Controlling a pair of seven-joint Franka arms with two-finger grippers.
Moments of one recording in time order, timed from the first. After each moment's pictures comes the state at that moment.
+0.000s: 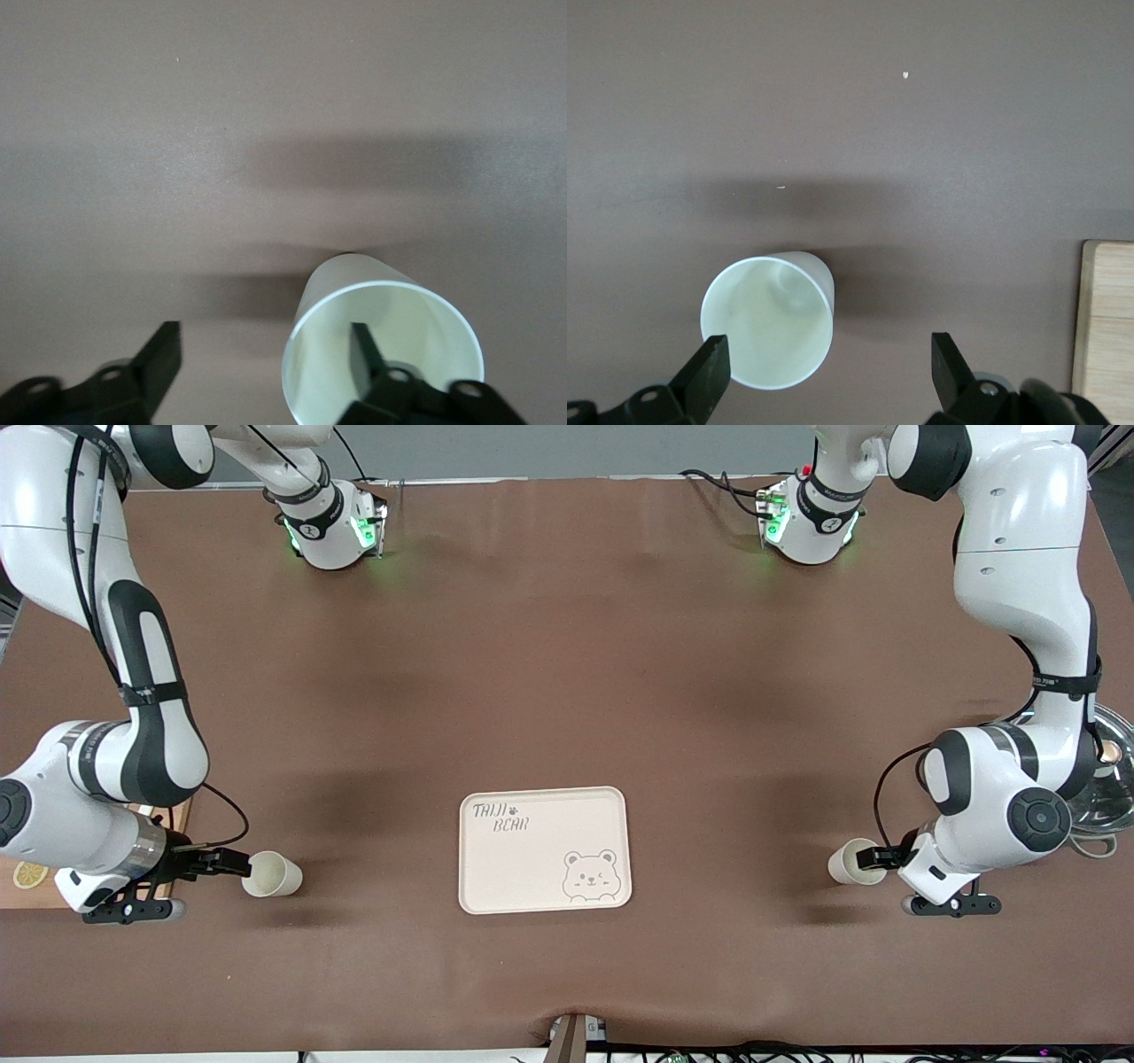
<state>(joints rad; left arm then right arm) -0.06 0.77 0.08 -1.44 -0.04 2.23 0.02 -0.10 0.72 0.03 -1.39 0.07 2.18 -0.16</state>
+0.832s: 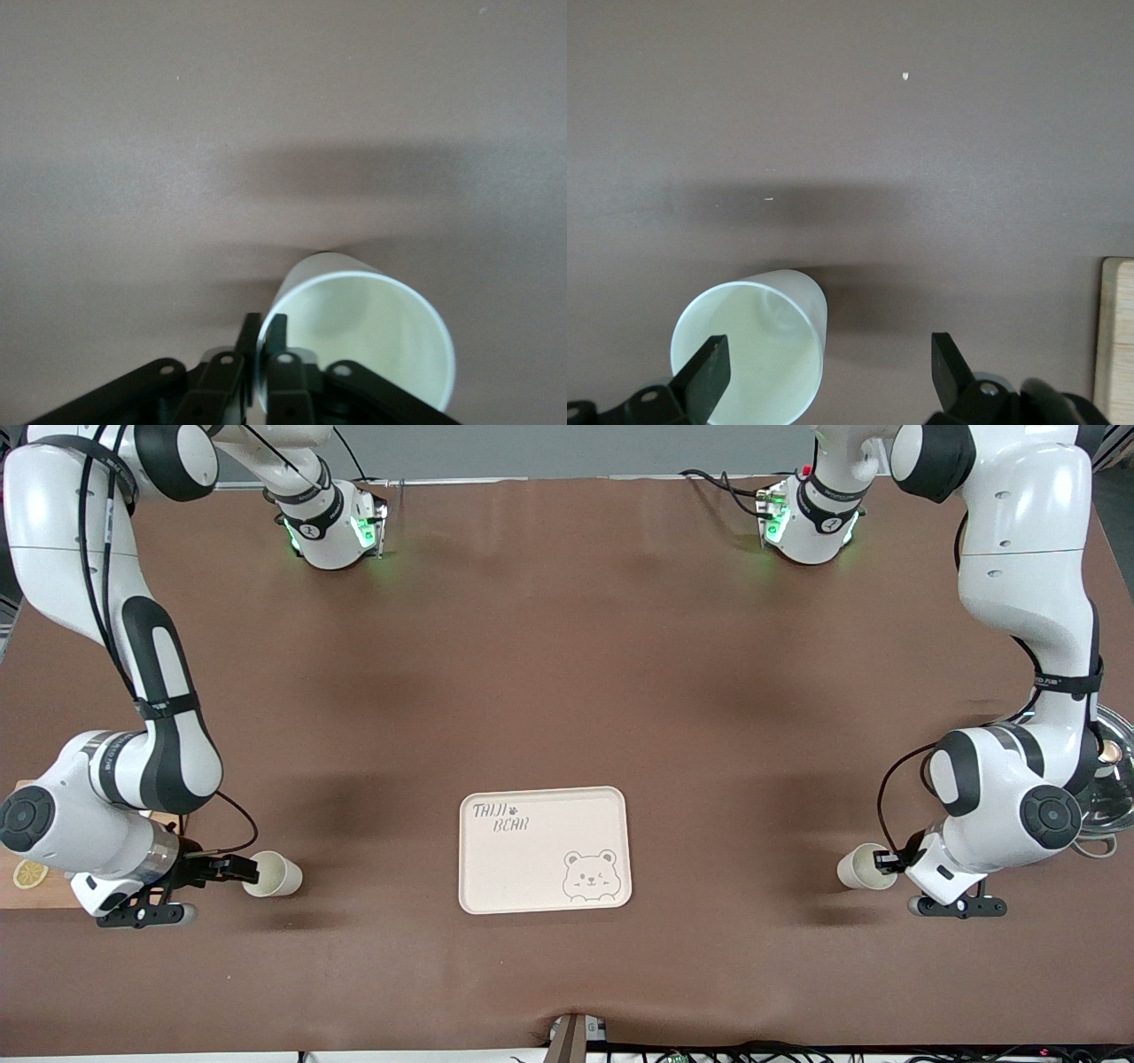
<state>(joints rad) -0.04 0.77 0.07 -1.45 -0.09 2.27 0.08 -0.10 0.77 0.03 -1.39 0.07 2.24 -0.16</state>
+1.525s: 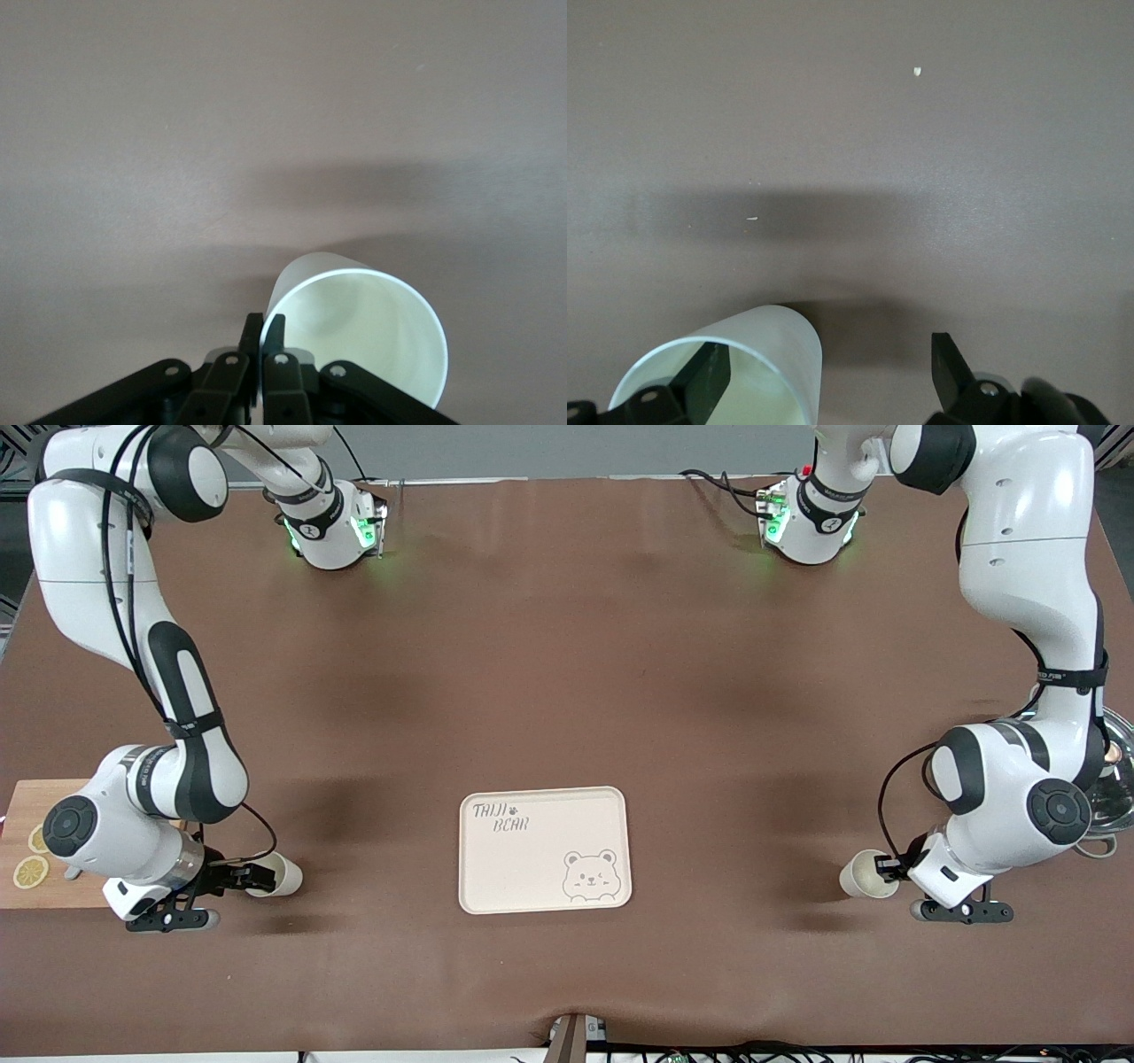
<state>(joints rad) -0.06 0.74 0.07 -1.43 -0.09 2.27 0.09 -0.09 0.84 0.03 -1.39 0.07 2.34 -0.16</state>
